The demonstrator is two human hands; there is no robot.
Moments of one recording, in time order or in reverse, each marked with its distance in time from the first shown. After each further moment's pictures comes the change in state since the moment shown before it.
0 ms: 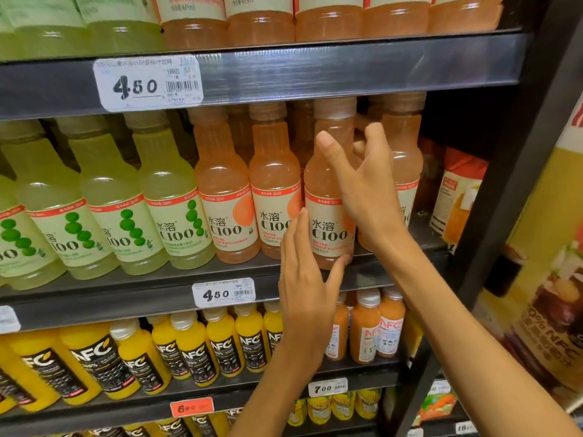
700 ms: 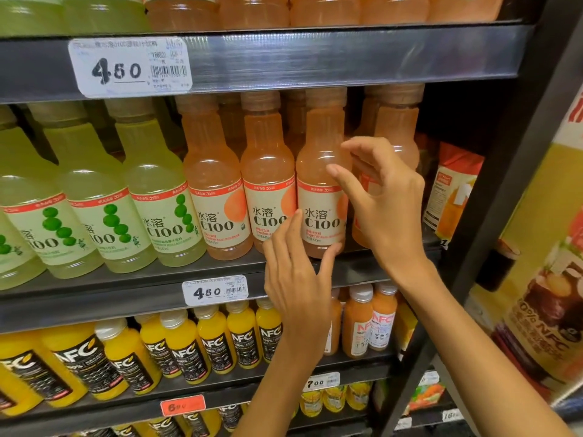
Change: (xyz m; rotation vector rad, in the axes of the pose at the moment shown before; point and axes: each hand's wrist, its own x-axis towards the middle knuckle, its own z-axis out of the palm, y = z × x) left_hand 0.002 -0.010 0.017 0.225 0.229 0.048; right_hand -0.021 0.018 -0.021 -0.324 0.060 -0.289
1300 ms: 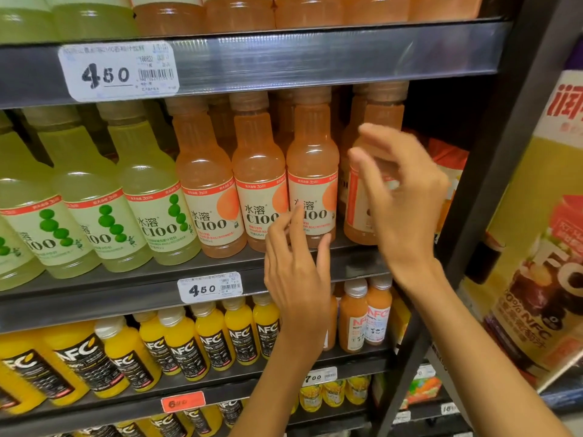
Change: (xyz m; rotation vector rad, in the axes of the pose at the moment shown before) left_hand 0.001 0.012 -0.004 0.017 -0.025 0.063; right_hand -0.003 0.002 -0.017 -0.102 0.202 -0.094
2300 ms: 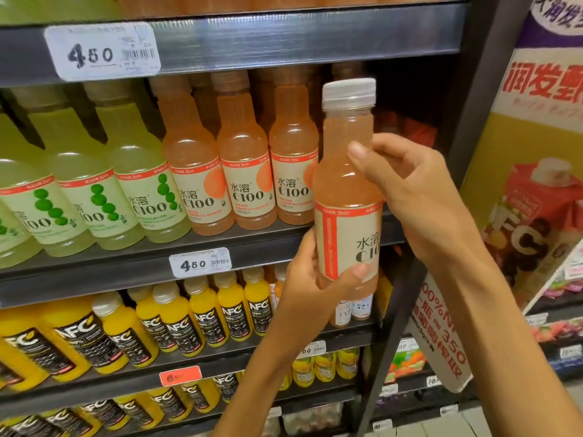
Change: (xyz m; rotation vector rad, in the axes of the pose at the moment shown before) left_hand -0.027 0.025 -0.050 -1.025 -0.782 -0.427; right_hand 0.000 -0.017 -0.064 0.580 -0.477 0.556
